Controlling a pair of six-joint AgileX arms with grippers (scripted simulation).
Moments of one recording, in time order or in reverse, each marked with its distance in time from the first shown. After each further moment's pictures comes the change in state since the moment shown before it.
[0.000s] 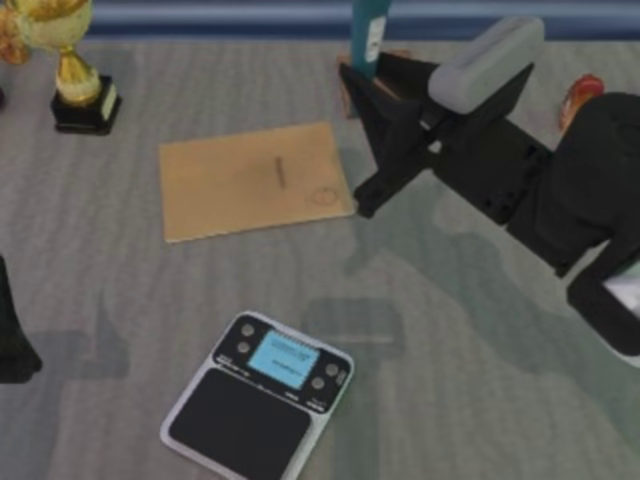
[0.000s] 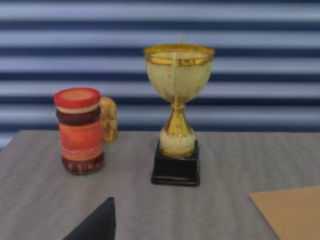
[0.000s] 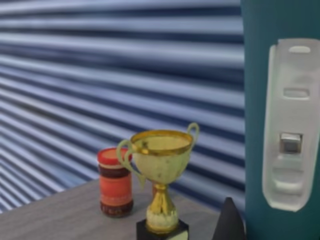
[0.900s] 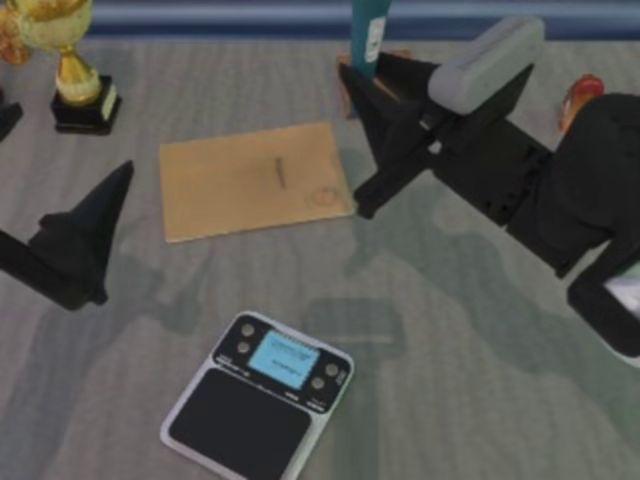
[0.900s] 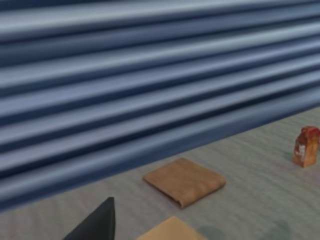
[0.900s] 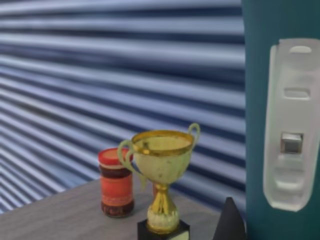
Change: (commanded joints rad) left arm -0.142 0.630 0.388 0.220 0.428 0.055; right arm 0.000 0.000 0.000 0.000 0.000 0.000
